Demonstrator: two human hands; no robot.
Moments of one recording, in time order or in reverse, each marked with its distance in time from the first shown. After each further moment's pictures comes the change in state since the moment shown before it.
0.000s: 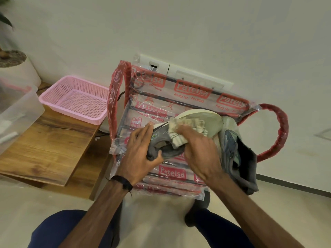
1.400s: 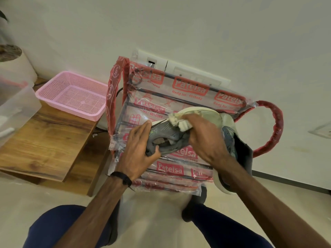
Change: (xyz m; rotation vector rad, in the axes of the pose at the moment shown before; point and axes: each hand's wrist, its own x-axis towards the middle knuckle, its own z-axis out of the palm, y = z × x) left_hand -0.001 -0.001 0.006 -0.019 0.016 -0.011; right_hand 0.022 0.026 -0.016 0.112 -0.033 0.001
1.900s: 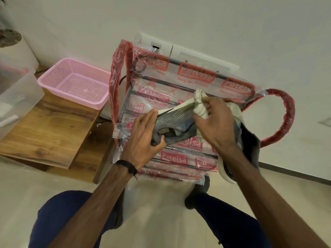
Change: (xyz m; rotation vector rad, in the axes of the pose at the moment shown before) left_hand 0.000 0.001 -0.001 0.049 -0.009 0.027; right_hand 0.004 0.009 0.007 0.055 0.248 0.266
